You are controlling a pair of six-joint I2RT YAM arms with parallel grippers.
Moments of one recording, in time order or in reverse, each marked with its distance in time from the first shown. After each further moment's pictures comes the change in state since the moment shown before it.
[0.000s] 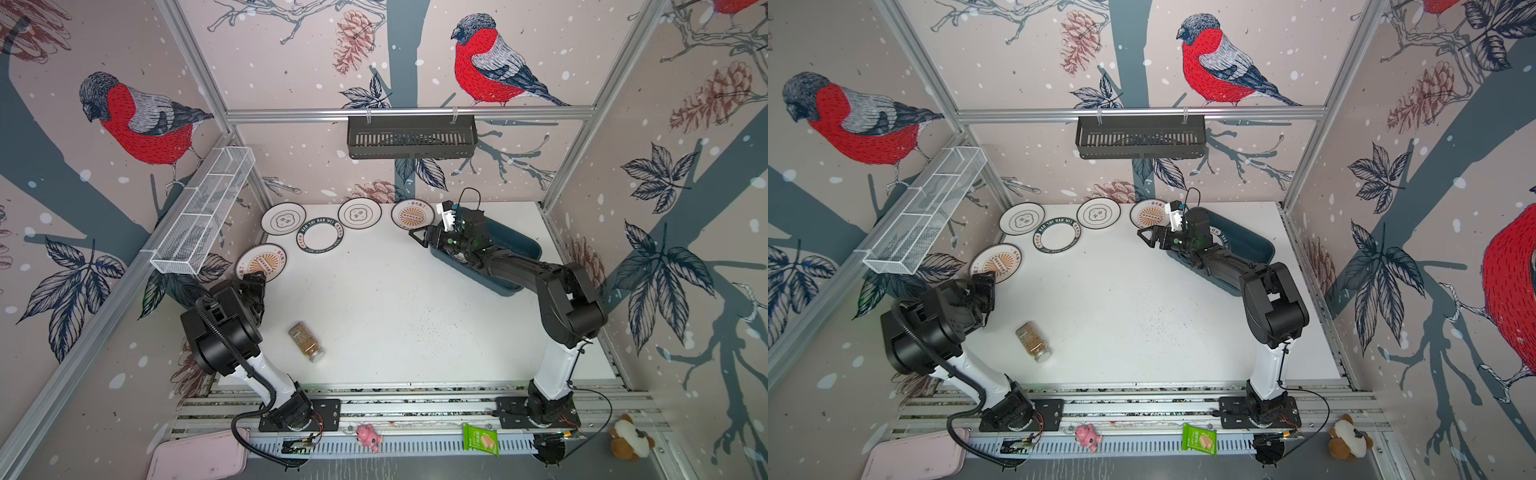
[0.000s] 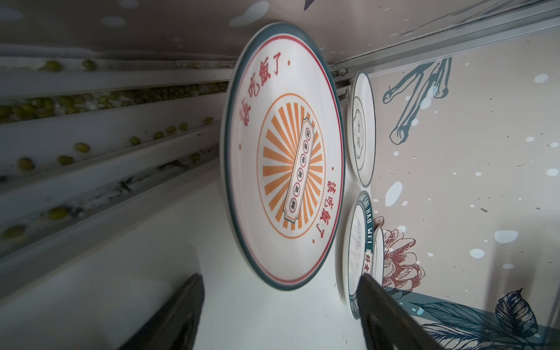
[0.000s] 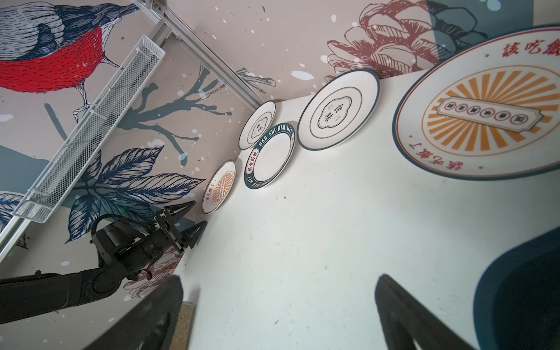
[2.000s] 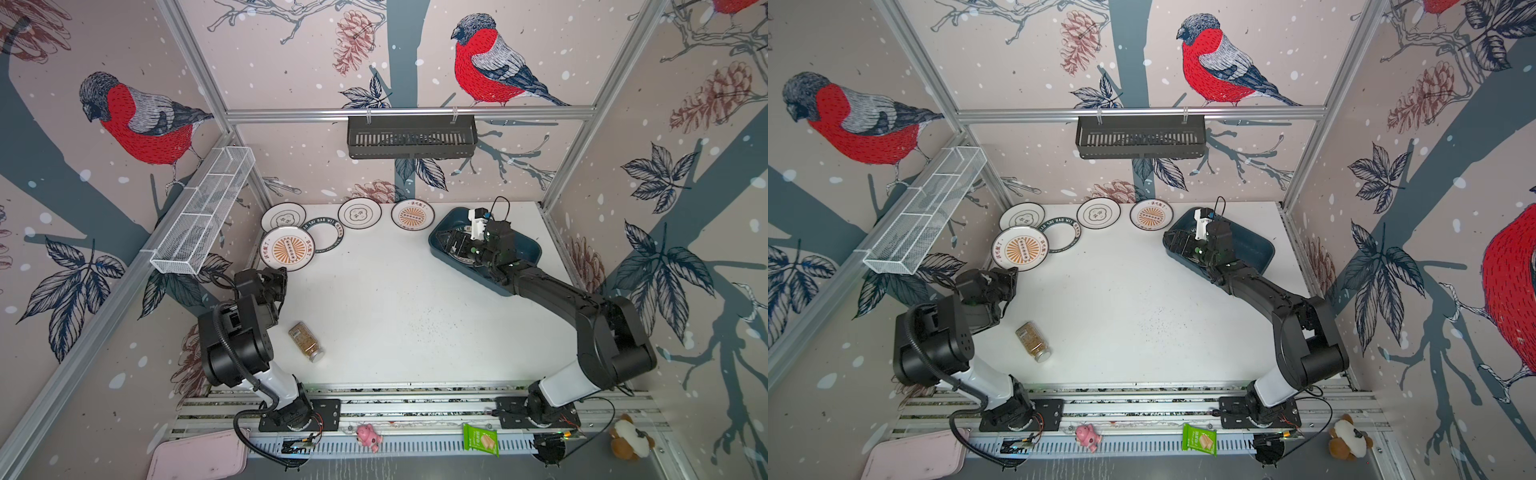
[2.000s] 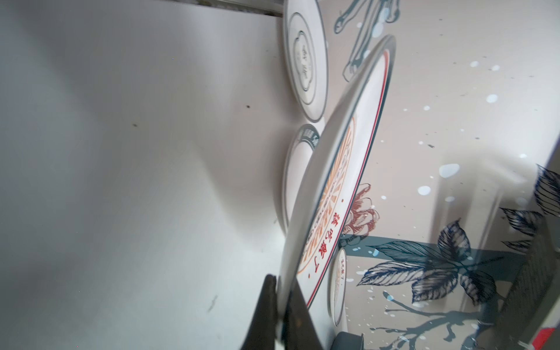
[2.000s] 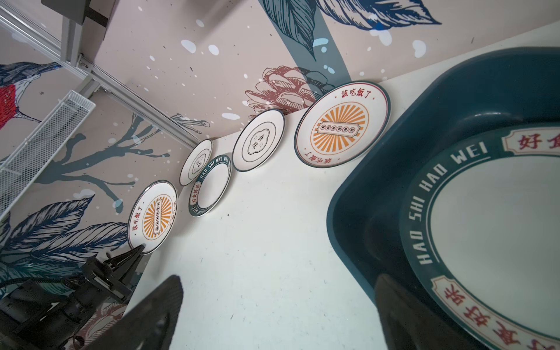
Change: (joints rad) left arm -0.211 -0.188 -0.083 0.049 -0.010 -0.150; right arm -0.057 -0.333 -0.278 -0.082 0.299 0.029
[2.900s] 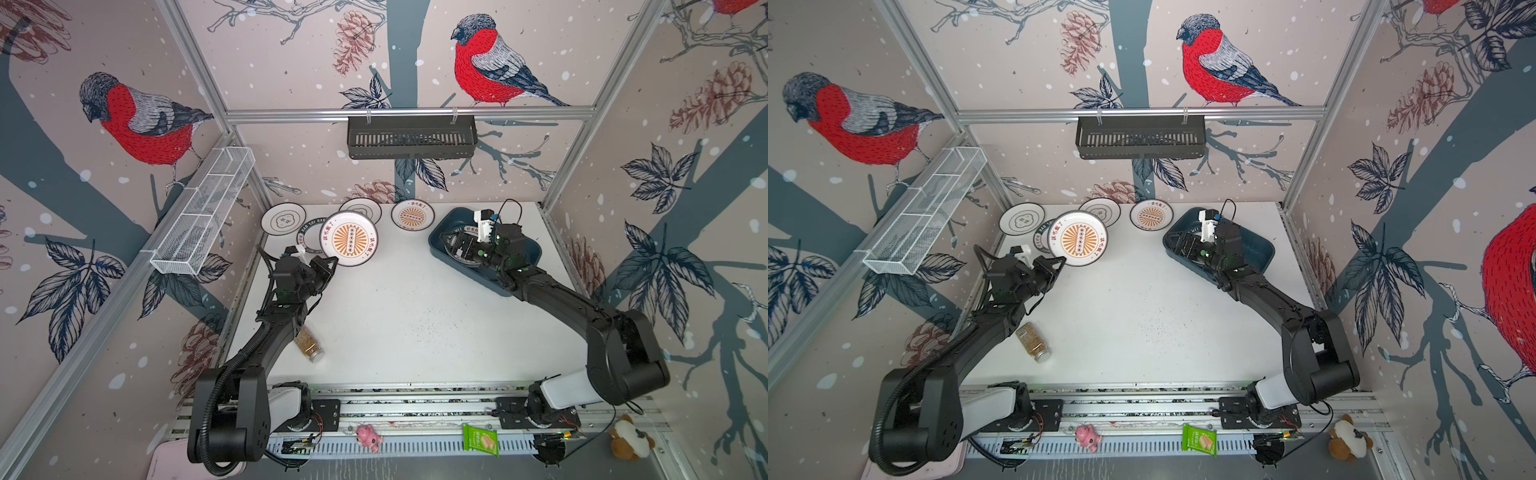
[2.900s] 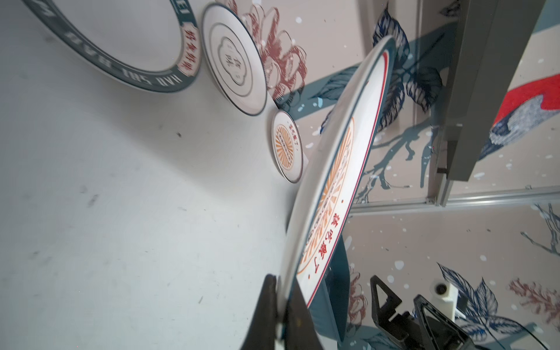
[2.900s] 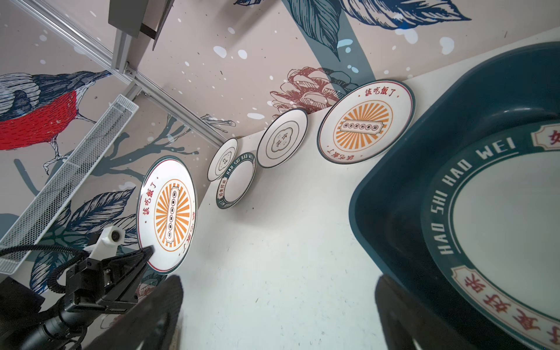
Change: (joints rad) left arm -0.488 -0.382 0.023 -0.317 -0.010 0.097; right arm -0.035 -0.085 -0.061 0.021 -0.119 0.023
